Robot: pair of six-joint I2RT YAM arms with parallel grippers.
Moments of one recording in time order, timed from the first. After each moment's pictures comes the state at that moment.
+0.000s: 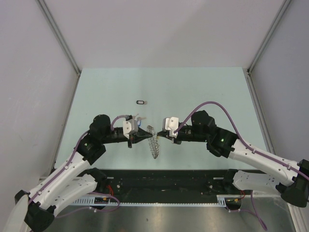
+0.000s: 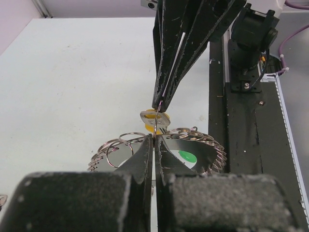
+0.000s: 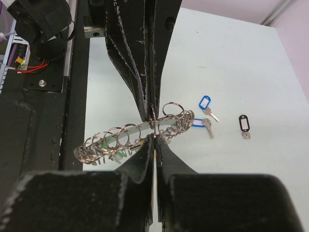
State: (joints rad) left arm -0.62 0.75 0.64 -0.07 0.78 0.22; right arm 0.99 1.03 0.91 -0.13 -0.40 -0.42
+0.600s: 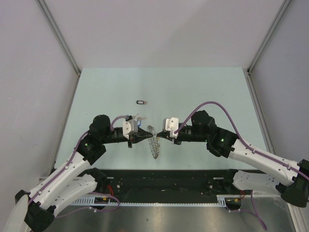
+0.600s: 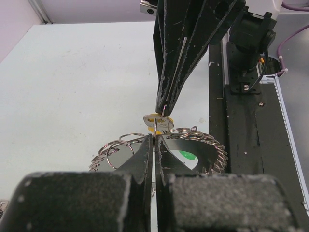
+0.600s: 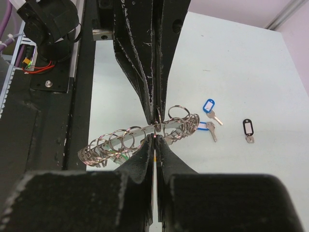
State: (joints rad) left arm -0.62 0.75 0.63 -0.04 0.79 0.22; right arm 0.99 1.03 0.91 -0.12 -0.42 -0.42
